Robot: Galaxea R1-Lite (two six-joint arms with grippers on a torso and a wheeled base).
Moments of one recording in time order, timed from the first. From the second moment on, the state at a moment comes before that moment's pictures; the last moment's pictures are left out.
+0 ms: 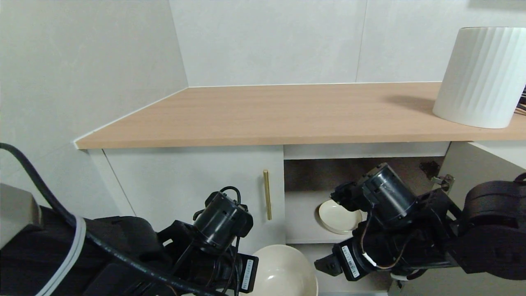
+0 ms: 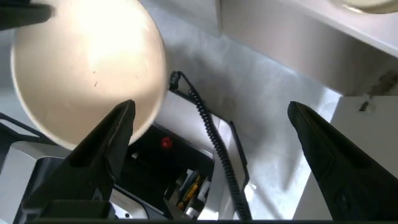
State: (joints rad) left arm -0.74 1.82 -0.80 -0.01 0.11 -0.47; right arm 0.80 1.75 -0.99 0.16 -0.08 0.33
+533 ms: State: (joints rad) left arm -0.78 1.76 -0.80 -0.01 0.11 -0.47; right arm 0.83 1.84 -1.00 0.13 -0.08 0.36
